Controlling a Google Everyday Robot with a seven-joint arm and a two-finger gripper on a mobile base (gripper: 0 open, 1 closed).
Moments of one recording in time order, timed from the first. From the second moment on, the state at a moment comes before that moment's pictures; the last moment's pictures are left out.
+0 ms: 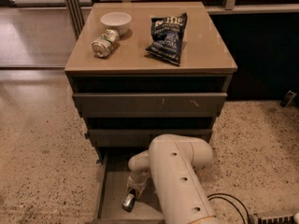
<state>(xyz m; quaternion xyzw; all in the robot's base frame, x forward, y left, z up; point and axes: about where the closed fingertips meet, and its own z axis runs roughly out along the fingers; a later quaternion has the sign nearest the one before) 0.540 0.081 0.120 -0.96 0.22 0.13 0.09</state>
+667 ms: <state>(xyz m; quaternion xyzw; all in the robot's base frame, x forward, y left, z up) 0.540 0.069 0.155 -0.97 0.21 0.12 0.09</state>
